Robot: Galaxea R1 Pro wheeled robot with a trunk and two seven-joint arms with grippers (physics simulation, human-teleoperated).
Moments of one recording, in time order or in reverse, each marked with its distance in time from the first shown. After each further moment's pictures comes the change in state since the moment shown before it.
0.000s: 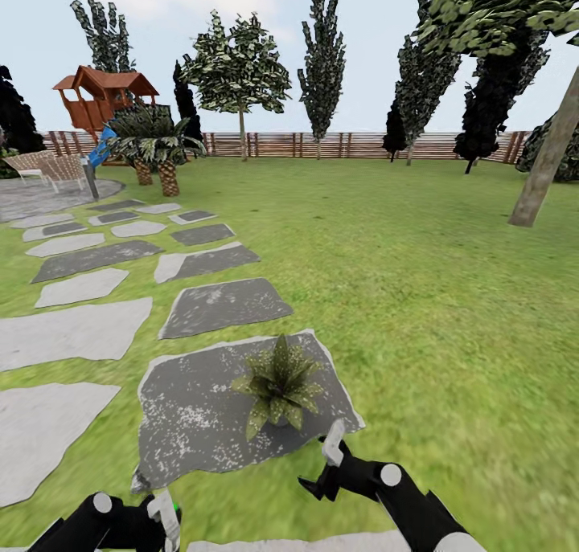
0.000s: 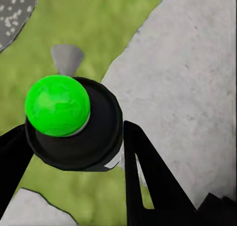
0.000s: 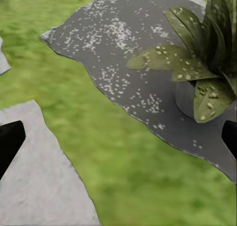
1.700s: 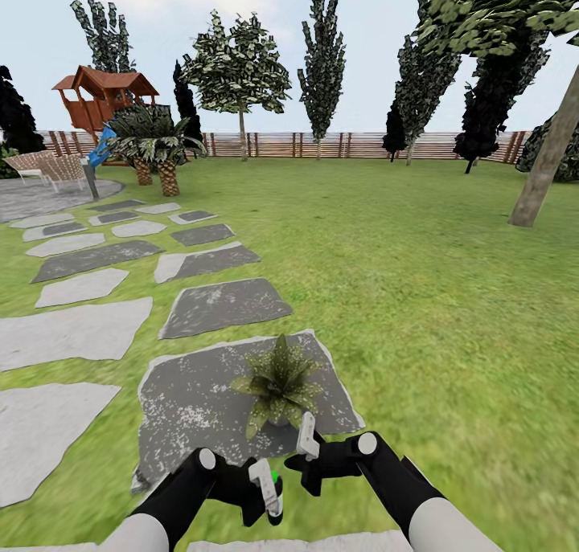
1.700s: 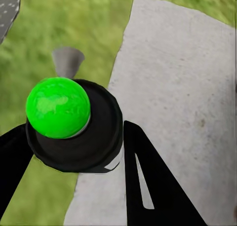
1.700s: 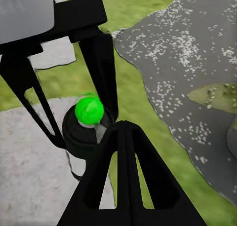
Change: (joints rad) left arm -0.063 -0.311 -0.187 -0.160 -0.014 0.062 -0.101; right arm -0.087 0.046 0.082 -0.046 0.095 0.067 0.268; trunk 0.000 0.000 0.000
